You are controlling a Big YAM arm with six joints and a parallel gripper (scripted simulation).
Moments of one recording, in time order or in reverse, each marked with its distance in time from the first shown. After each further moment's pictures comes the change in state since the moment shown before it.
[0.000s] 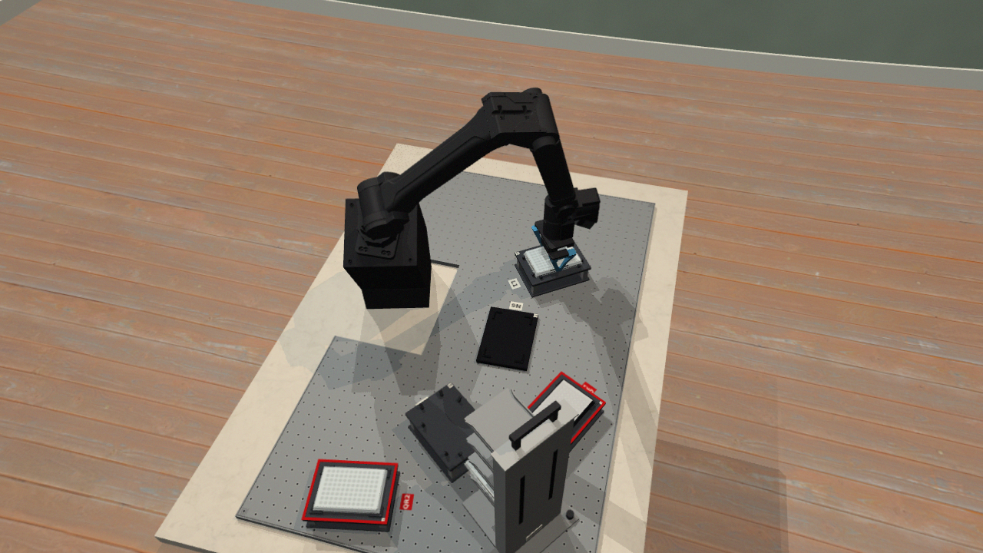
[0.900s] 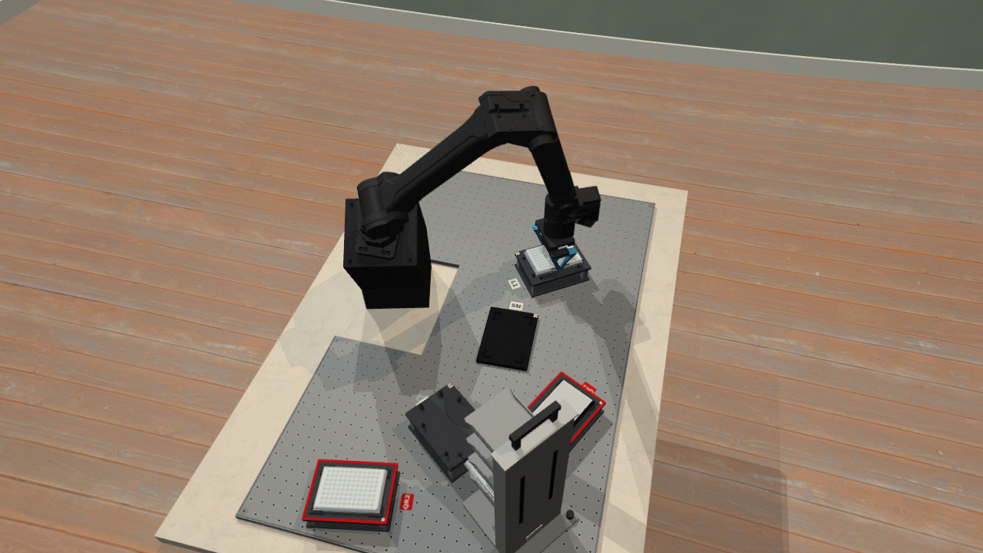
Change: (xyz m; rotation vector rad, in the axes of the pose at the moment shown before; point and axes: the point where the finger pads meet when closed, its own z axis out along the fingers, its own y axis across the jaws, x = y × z) arm -0.001 -0.002 -0.006 -0.001 -0.004 -0.001
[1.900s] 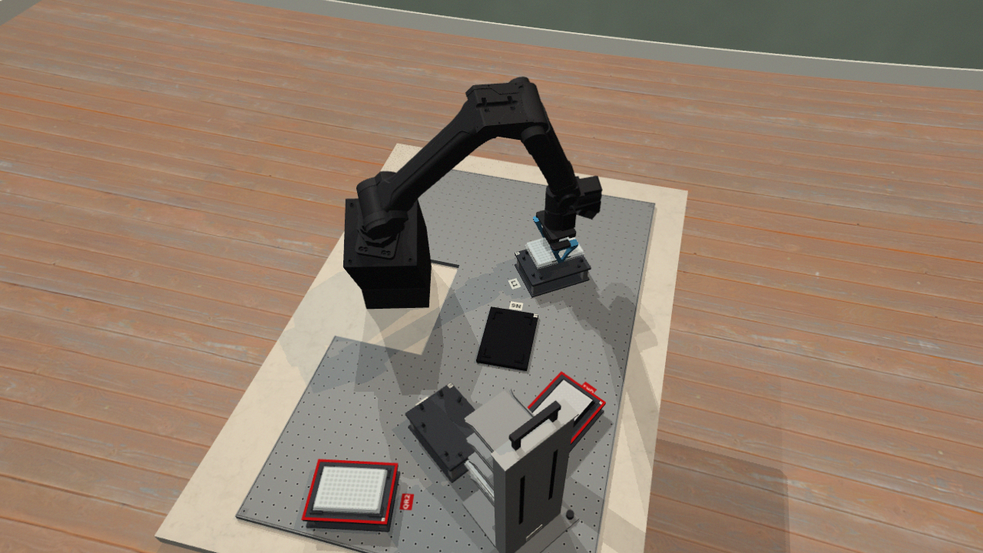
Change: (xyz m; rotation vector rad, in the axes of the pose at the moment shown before) arm -0.002 0.000 -0.027 0.001 -0.007 0.001
